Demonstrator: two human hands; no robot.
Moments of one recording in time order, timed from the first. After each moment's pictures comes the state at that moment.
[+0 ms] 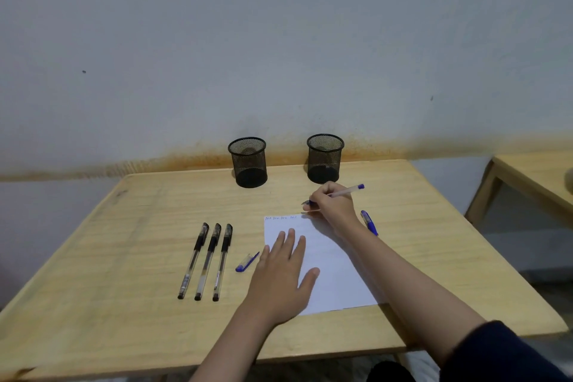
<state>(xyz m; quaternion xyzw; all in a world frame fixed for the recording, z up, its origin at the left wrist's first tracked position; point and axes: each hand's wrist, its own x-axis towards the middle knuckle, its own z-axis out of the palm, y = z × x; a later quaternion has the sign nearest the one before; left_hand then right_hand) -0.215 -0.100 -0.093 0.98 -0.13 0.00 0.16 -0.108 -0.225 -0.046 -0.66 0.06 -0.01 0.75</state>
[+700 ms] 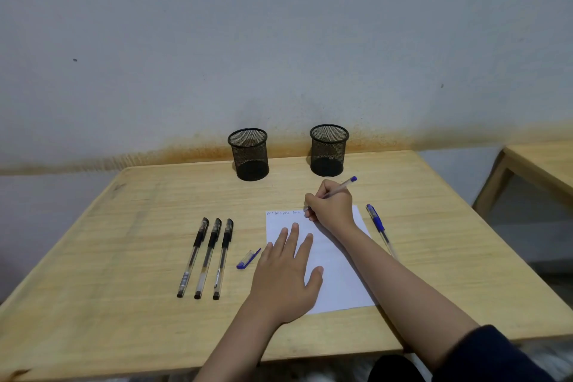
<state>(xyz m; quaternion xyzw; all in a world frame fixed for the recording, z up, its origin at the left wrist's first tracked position) -0.212 -0.101 -0.099 0.98 -0.13 0.01 0.15 -0.099 -0.216 -0.069 -0.75 0.03 -0.08 0.65</state>
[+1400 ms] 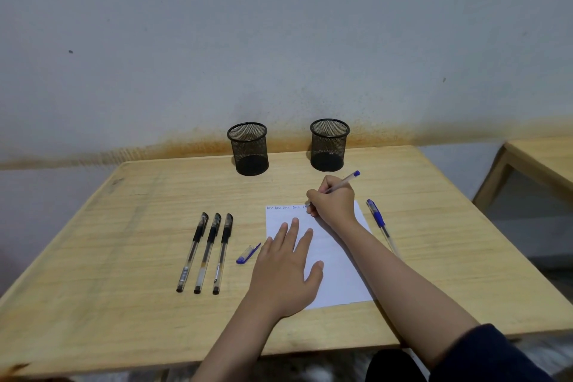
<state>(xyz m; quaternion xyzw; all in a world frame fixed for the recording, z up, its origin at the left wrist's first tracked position) -0.213 -0.102 -0.098 0.98 -0.13 0.02 0.15 -0.096 -0.217 -0.074 -0.76 0.04 -0.10 0.64</state>
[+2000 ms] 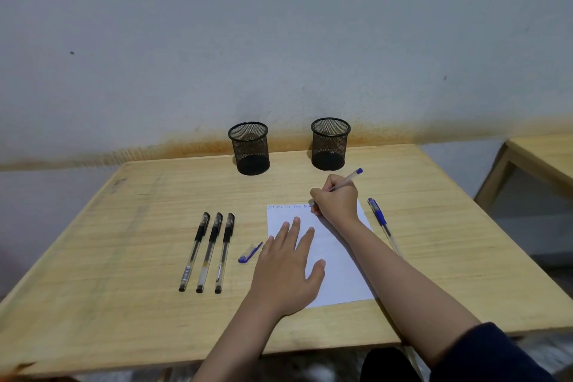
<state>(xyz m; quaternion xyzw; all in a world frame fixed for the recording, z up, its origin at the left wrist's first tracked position) -0.212 -0.101 -0.100 0.98 -0.13 0.02 0.16 -0.093 -0.218 -0.077 -0.76 0.07 -0.13 0.63</state>
